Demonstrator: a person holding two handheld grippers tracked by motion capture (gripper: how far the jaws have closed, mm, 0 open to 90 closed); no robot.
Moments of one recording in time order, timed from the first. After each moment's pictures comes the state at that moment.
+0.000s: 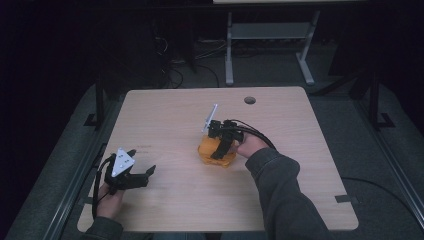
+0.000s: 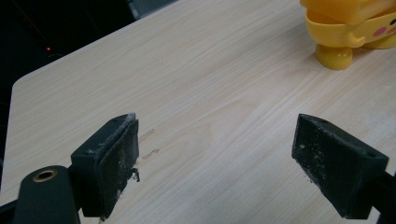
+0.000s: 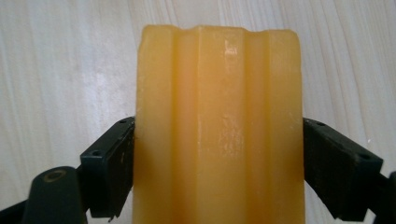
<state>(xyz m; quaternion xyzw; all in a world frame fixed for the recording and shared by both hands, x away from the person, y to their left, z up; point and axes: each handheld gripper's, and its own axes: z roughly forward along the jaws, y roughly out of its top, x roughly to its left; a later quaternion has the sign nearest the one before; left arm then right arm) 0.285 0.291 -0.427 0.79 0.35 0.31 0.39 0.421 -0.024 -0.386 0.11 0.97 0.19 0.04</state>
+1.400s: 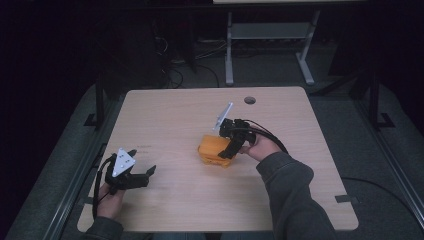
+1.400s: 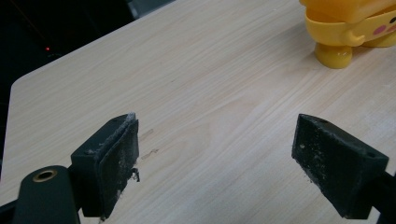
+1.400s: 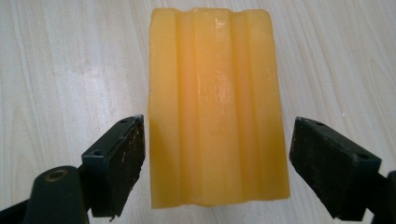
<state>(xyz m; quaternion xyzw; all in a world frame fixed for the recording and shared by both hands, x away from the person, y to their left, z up) 0.285 0.291 -0.427 0.79 0.35 0.31 0.39 0.406 -0.056 -0.370 0.13 0.96 0.23 0.06</state>
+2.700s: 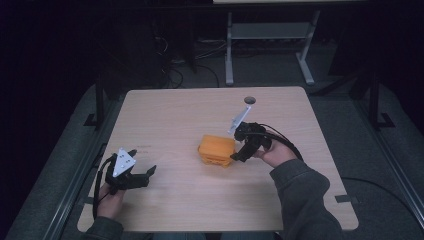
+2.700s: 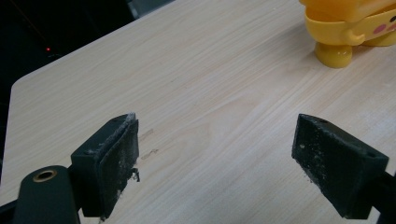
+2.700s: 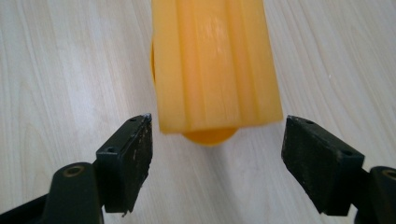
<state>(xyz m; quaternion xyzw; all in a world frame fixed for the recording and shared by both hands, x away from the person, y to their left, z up) 0.285 0.290 -0.427 0.79 0.35 0.31 0.39 0.387 -0.096 -0.369 0.16 0.96 0.24 0.08</state>
